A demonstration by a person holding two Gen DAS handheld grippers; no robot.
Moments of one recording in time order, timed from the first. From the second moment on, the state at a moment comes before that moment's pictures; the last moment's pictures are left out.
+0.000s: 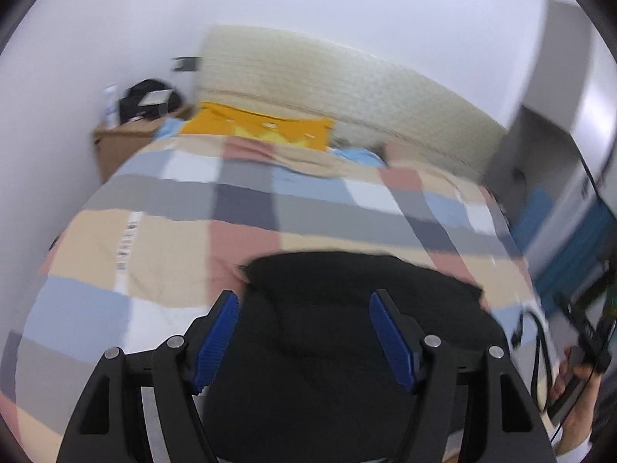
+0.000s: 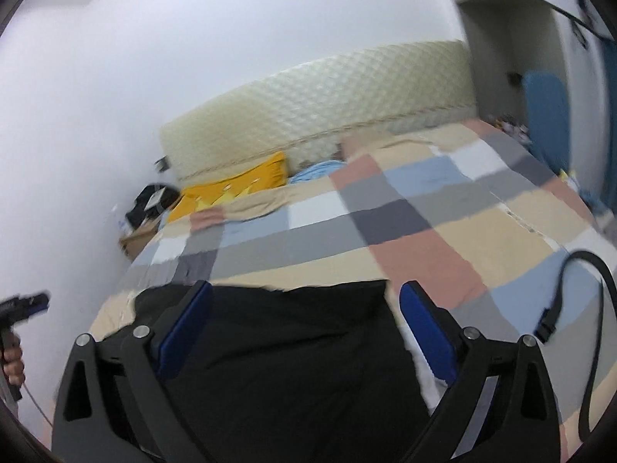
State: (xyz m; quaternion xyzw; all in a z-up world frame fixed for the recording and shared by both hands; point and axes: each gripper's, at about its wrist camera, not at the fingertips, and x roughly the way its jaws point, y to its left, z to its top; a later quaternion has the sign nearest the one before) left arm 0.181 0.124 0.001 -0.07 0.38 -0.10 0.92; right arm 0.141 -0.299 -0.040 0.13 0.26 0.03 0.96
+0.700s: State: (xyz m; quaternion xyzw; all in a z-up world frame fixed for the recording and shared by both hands) left arm 0.246 -0.047 -0.093 0.05 0.38 -0.11 0.92; right arm 0.218 -0.244 -0.141 0.09 0.34 0.07 0.93
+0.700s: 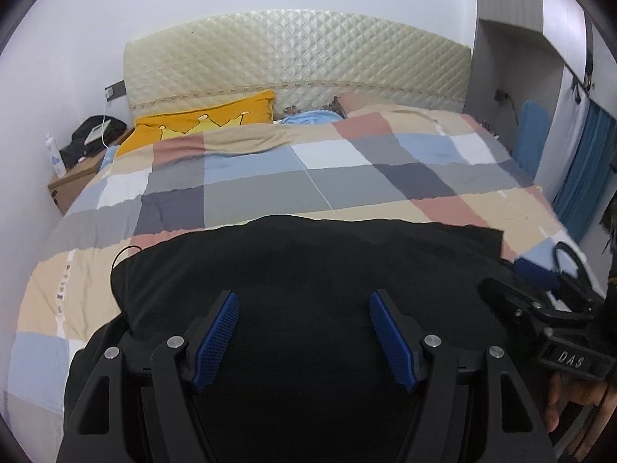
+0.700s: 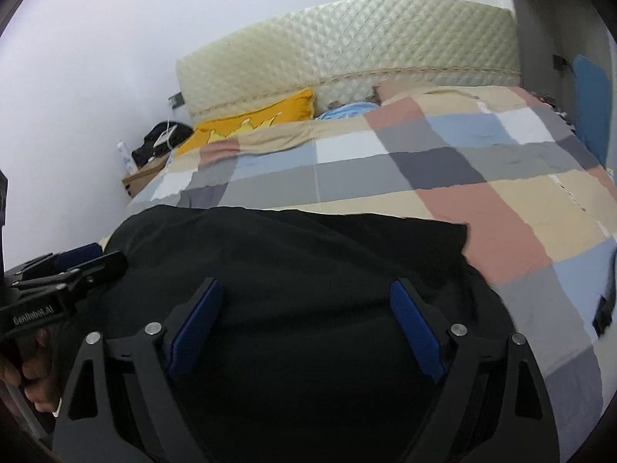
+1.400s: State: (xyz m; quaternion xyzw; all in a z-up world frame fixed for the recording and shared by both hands) left arm 0.337 -0.056 -0.136 0.03 0.40 -0.10 0.91; right arm 0.332 -0.236 -0.187 0.08 0.38 0.06 0.92
